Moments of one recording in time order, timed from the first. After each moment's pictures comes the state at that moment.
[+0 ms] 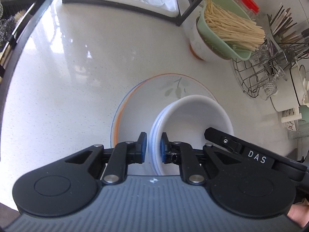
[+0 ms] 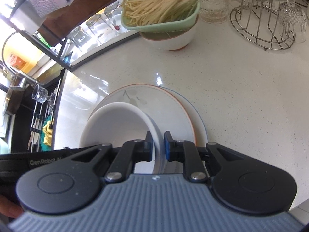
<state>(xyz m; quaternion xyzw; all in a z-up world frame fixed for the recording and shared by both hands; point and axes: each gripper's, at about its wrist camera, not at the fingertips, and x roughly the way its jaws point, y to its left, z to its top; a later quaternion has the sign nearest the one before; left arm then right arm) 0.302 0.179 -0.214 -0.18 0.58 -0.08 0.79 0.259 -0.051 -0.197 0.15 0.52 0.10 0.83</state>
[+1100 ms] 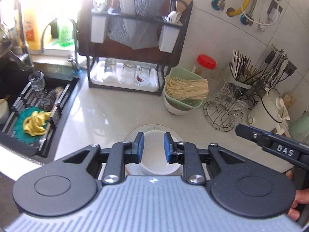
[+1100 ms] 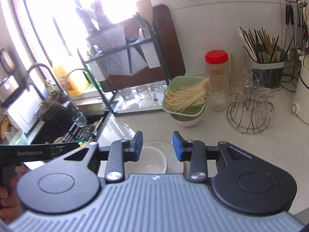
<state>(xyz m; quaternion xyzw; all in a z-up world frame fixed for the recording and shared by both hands) 0.146 0.148 -0.030 -0.11 0.38 -0.01 0.92 0.148 -0.112 -0.043 0.09 0.32 0.19 0.93</state>
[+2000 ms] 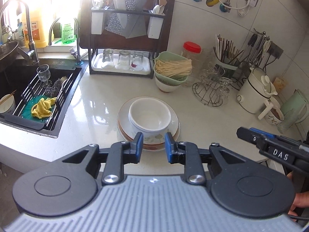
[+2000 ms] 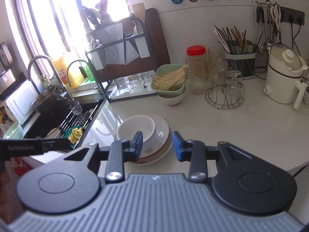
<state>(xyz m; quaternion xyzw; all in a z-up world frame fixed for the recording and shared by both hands) 0.026 0.116 -0.033 -0.09 0.39 -0.04 0.92 0.023 -0.132 -0.057 0.07 0.30 0.14 0.94</state>
